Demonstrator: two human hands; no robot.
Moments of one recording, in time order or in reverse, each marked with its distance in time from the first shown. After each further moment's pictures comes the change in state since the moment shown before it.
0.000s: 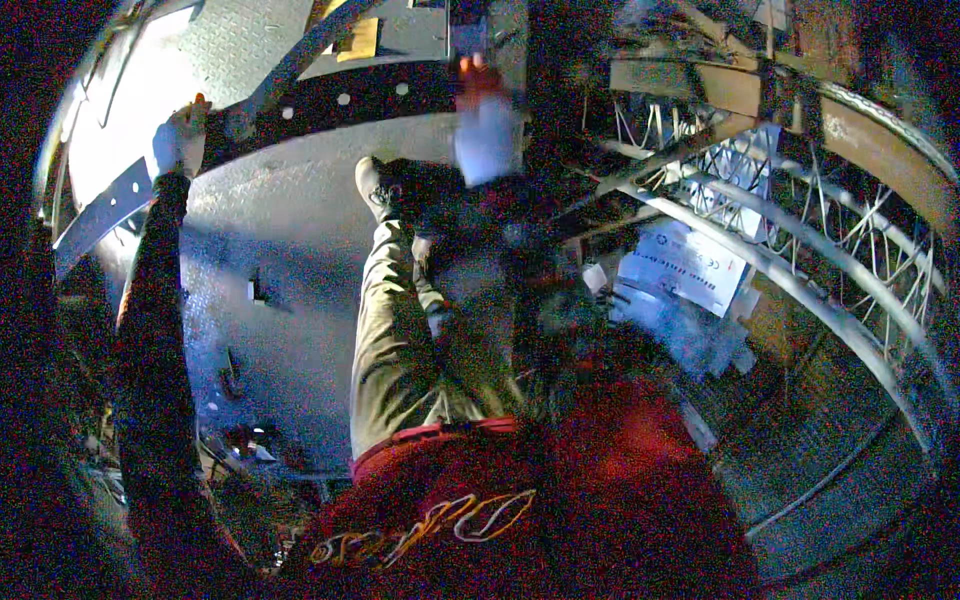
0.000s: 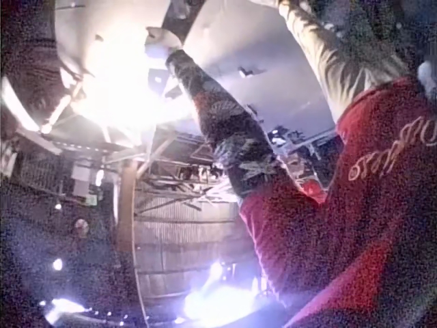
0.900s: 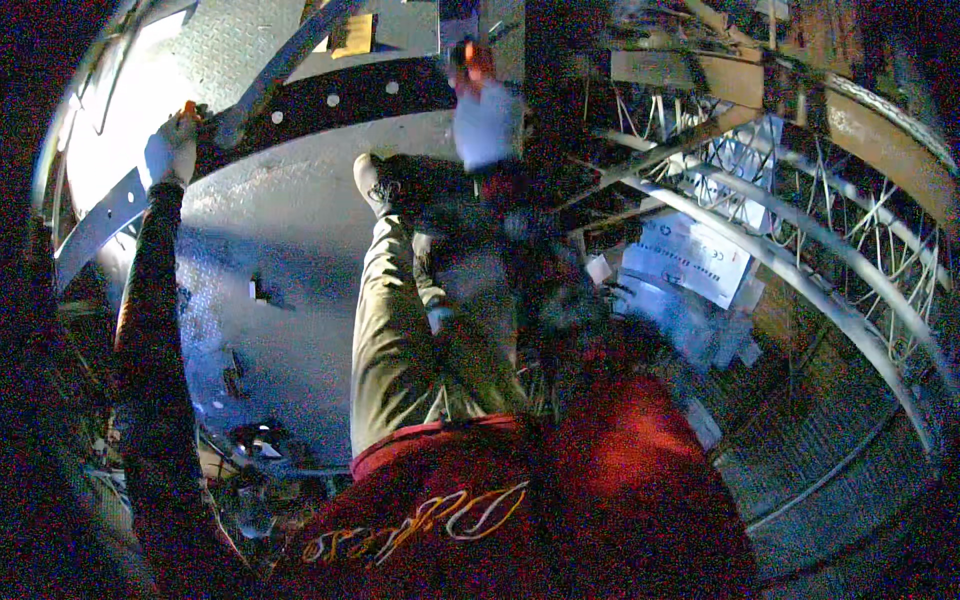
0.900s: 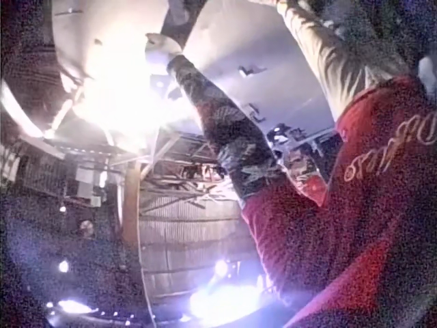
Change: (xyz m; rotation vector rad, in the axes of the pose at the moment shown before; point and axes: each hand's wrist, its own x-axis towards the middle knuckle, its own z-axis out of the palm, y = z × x) left_hand -0.006 -0.005 -0.009 0.018 -0.008 -0.007; right_hand 0.012 -0.015 -0.009 -0.408 0.027 0.044
